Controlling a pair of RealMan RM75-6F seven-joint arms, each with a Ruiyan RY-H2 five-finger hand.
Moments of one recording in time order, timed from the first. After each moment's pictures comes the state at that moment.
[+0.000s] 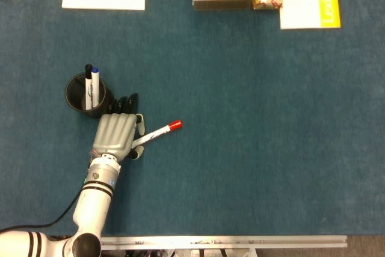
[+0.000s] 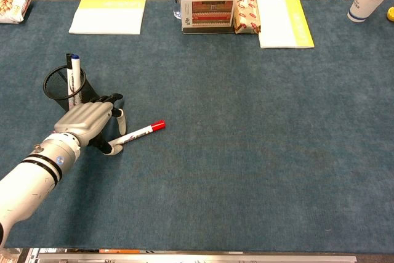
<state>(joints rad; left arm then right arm) -0.50 -1.72 -0.04 -1.78 0.77 1.29 0.79 0.12 -1.03 0.08 -1.62 -1.53 1.47 0.17</state>
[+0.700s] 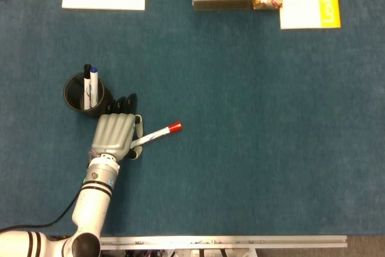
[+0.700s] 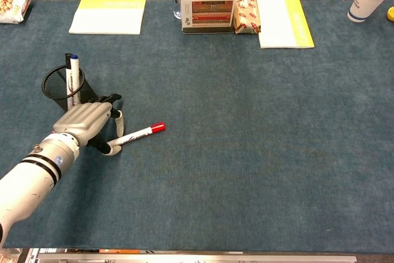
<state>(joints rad) -0.50 -1.71 -0.04 -1.78 0.76 1.29 0.79 0.12 -1.03 0.08 -1.62 -1.53 1.48 0.17</state>
